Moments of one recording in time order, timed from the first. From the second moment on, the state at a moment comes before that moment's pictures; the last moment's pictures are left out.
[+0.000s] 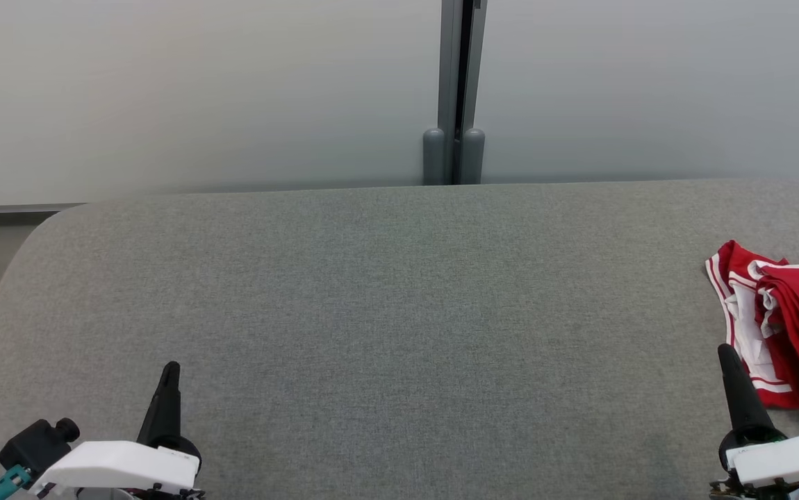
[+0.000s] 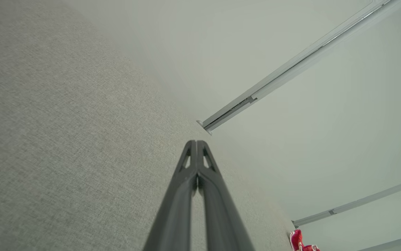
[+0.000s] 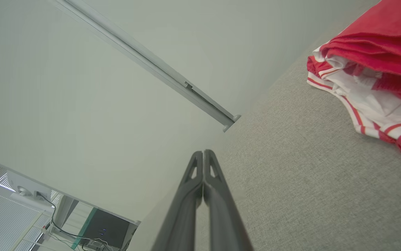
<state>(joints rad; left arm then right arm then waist) 0.00 0.10 -0.04 0.22 -1.02 -0.04 -0.03 0.04 -0.08 -0.06 0.09 1.01 0.13 0.09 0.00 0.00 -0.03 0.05</state>
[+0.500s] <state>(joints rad) -0.03 0.09 0.00 0.23 -1.18 -0.06 0.01 0.00 -0.08 -0.08 0.14 1.17 0.13 0.10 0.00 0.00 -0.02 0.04</state>
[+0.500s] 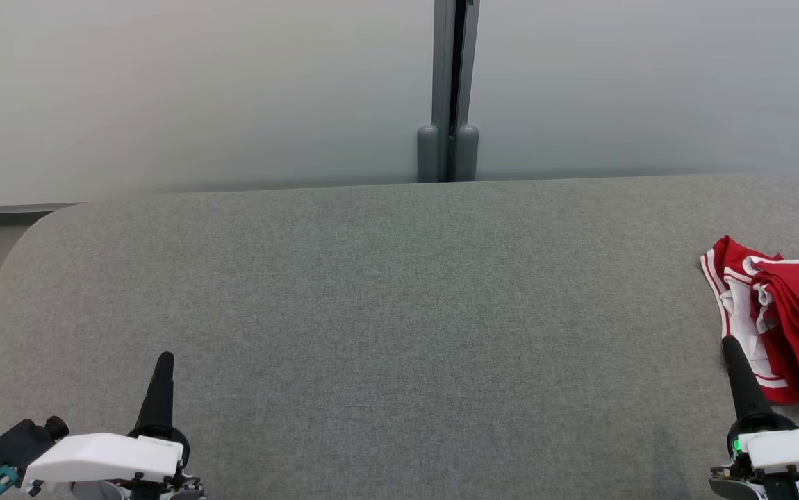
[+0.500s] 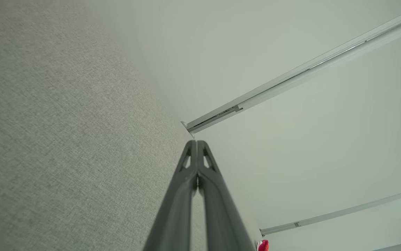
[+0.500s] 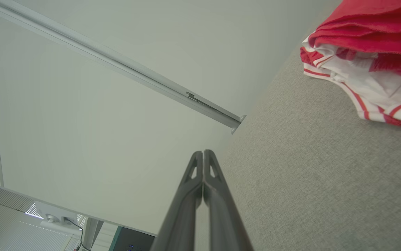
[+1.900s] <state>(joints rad) -0.08 0.06 0.09 0.24 -1.50 -0.11 0.09 -0.08 -0.06 -0.10 0.22 1.50 0.13 0.11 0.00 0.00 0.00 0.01</state>
